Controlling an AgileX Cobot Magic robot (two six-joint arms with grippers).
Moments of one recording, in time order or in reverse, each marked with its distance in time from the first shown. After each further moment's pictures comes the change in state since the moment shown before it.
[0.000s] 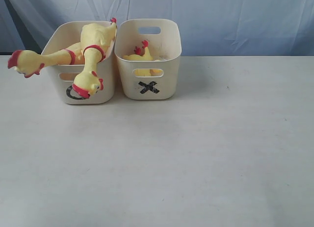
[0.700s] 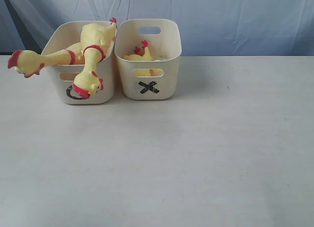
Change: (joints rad) left arm 0.000 0.000 0.000 0.011 -0.001 0.000; right arm 0.016 0.000 0.000 0.002 0.004 0.000
